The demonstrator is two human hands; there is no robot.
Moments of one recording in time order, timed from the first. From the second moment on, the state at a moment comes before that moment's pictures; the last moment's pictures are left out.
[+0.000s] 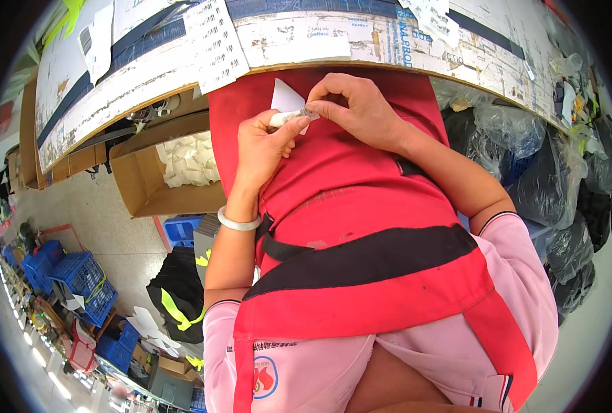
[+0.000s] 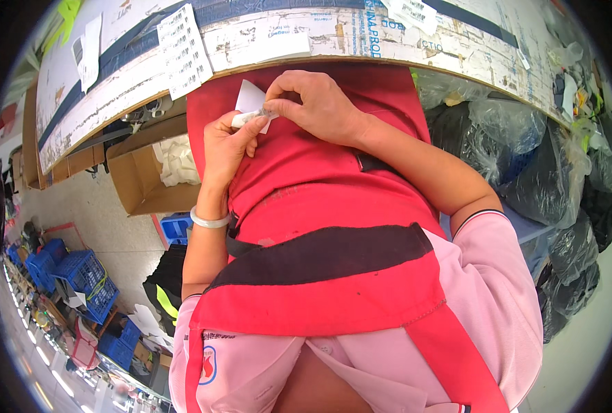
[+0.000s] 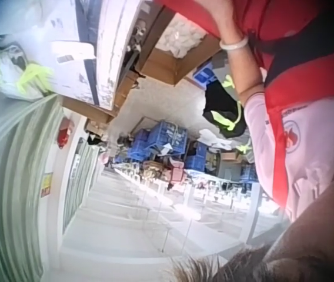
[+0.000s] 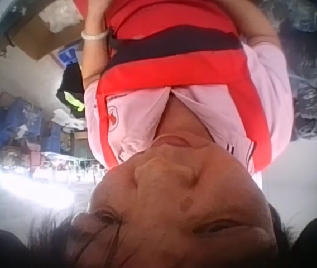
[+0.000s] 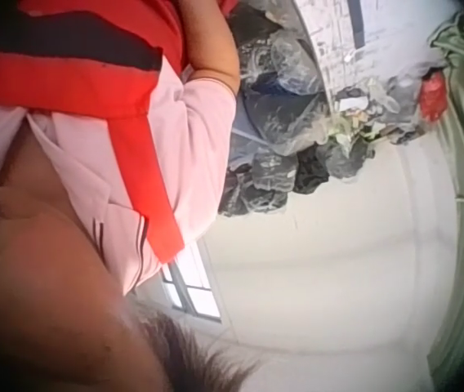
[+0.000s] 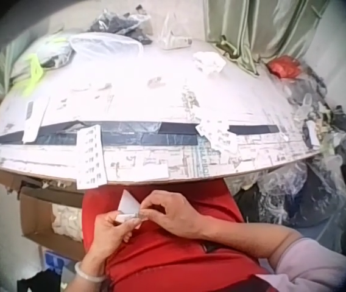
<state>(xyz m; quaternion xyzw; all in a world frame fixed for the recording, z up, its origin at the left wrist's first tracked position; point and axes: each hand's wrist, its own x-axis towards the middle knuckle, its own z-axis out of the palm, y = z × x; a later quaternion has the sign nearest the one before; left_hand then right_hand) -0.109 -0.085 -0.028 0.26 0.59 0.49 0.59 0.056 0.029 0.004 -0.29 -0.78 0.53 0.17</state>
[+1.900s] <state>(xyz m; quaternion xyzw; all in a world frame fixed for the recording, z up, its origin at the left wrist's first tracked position) -0.117 -0.082 -0.040 0.22 0.55 0.54 0.60 0.045 0.110 0.020 -0.41 -0.70 0.57 0.10</state>
